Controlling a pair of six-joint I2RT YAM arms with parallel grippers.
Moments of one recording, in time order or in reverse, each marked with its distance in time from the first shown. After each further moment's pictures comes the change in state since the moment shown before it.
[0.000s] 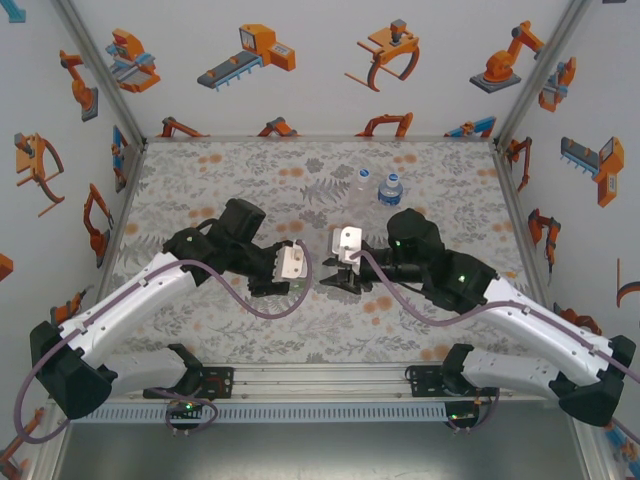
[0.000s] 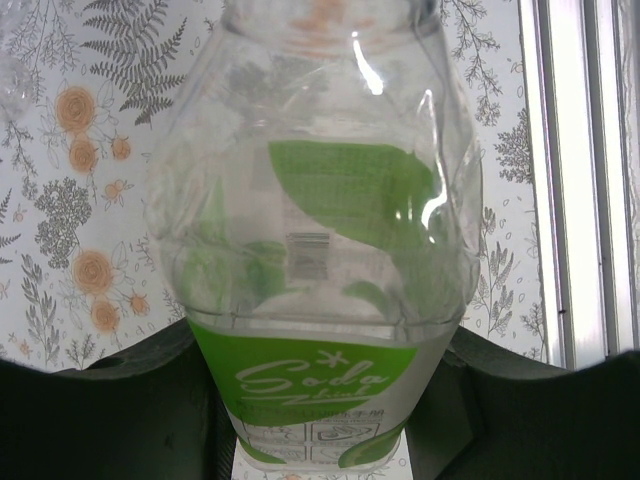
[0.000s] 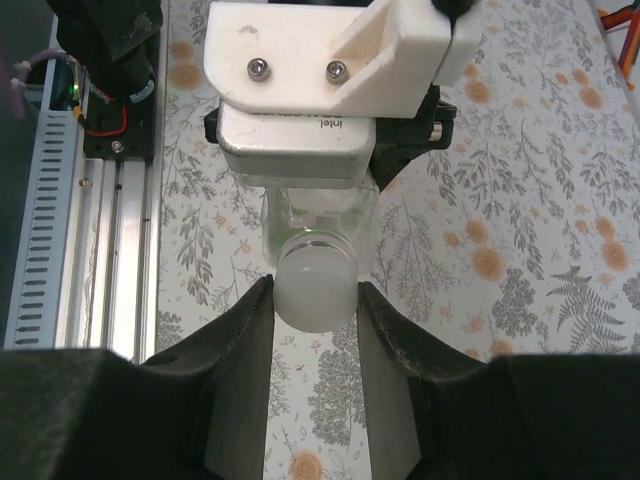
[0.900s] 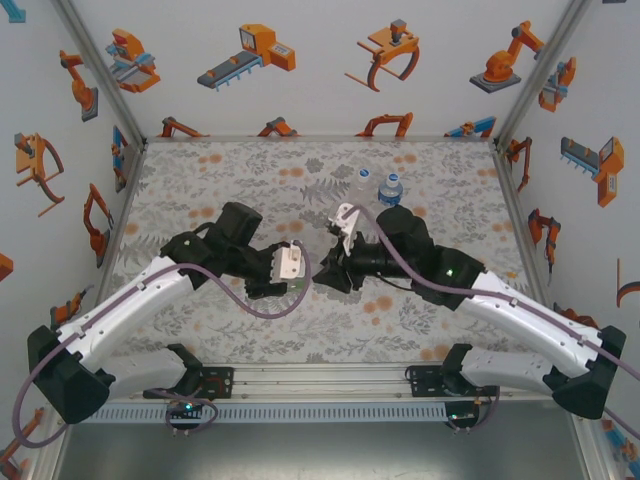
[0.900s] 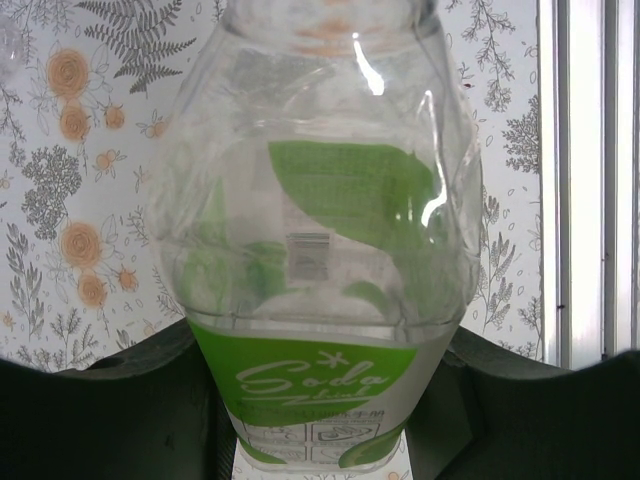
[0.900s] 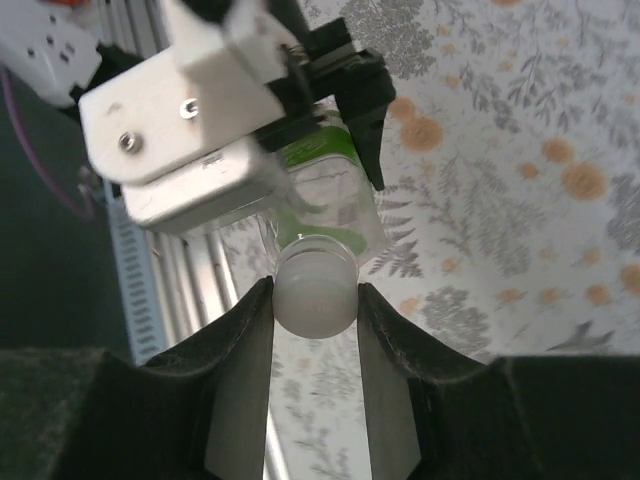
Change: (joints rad) left arm 0.013 -0.028 -0.044 0.023 -0.034 -0.037; right arm -0.006 0.064 0.015 0.023 0.109 0.510
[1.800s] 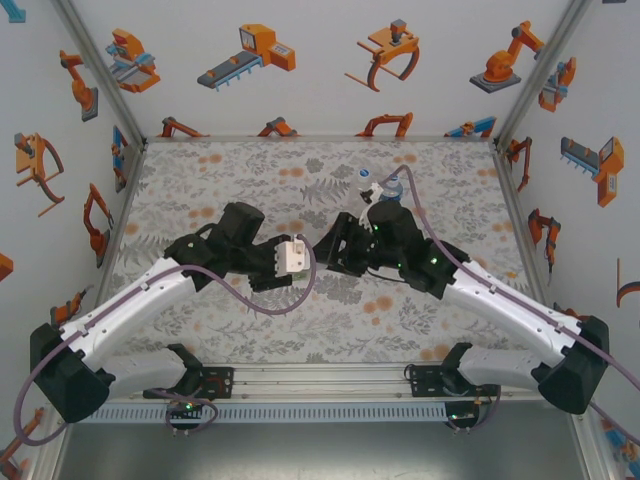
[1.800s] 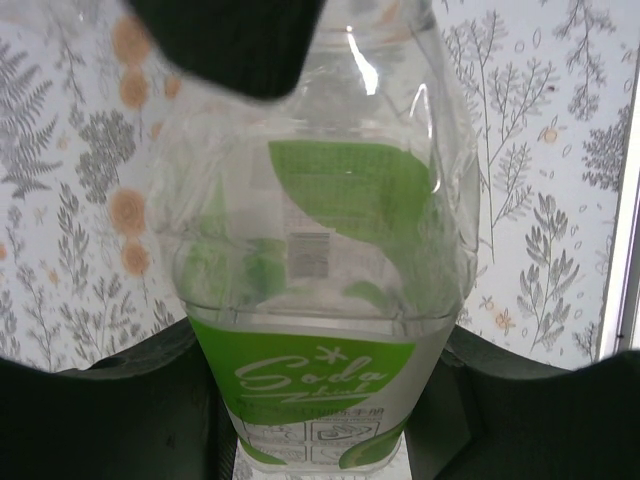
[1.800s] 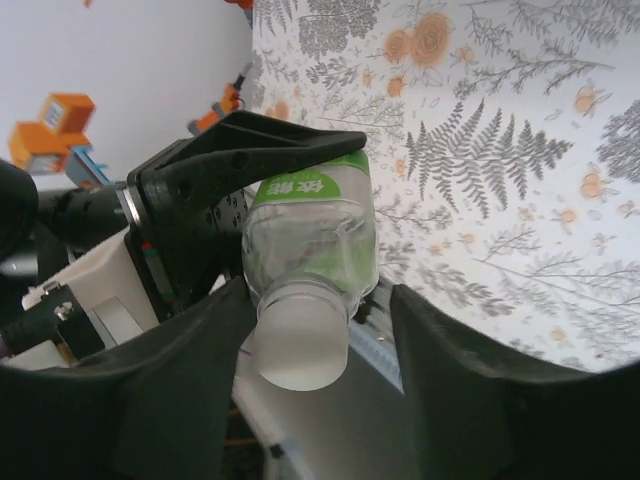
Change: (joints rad) left arm -0.012 0.005 -0.026 0.119 -0.113 -0.060; right arm -0.099 0.077 -0.022 -0.003 0.124 0.931
